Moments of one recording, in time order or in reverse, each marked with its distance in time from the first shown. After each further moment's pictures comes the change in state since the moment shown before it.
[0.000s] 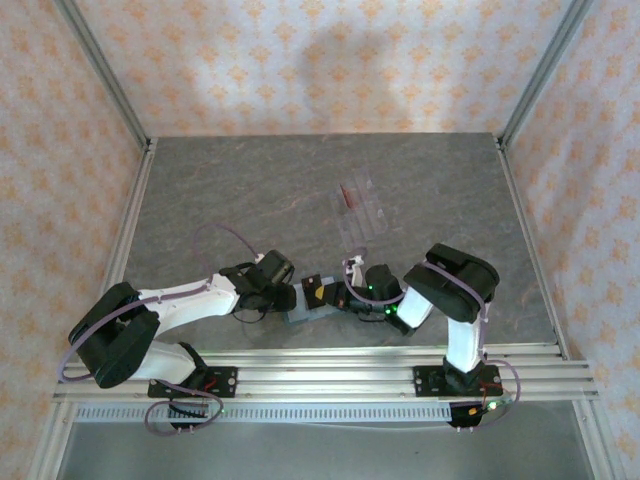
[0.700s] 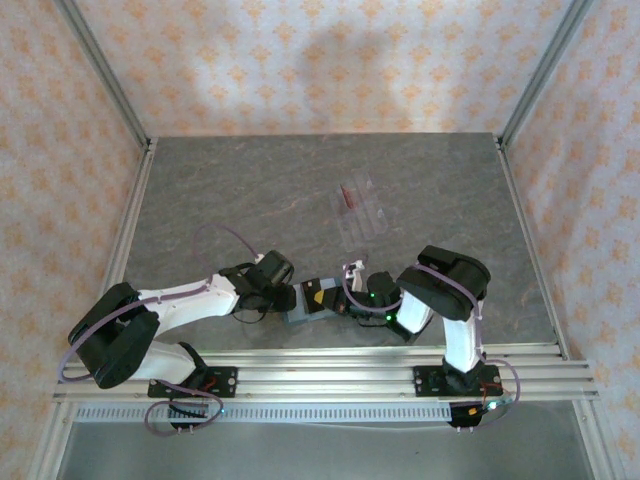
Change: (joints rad) left arm 0.000 -0.003 -0.005 0.005 0.000 0.000; right arm 0.033 0.041 -0.037 0.122 0.026 0.050
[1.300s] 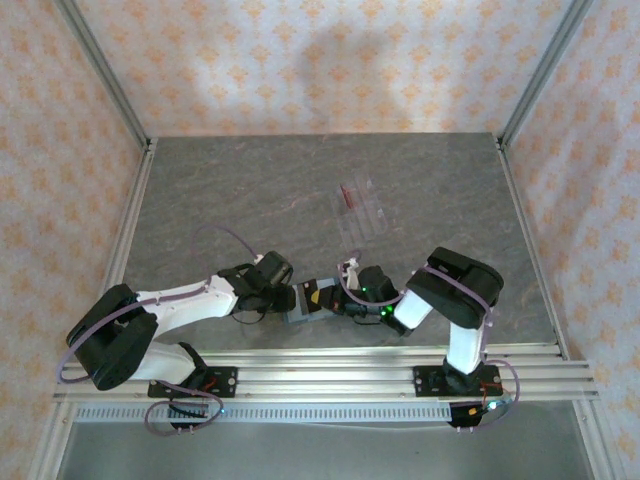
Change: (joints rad) left arm 0.000 -0.011 -0.013 0.008 0.000 0.000; right arm 0.014 -0.090 0.068 -0.268 0.011 -0.019
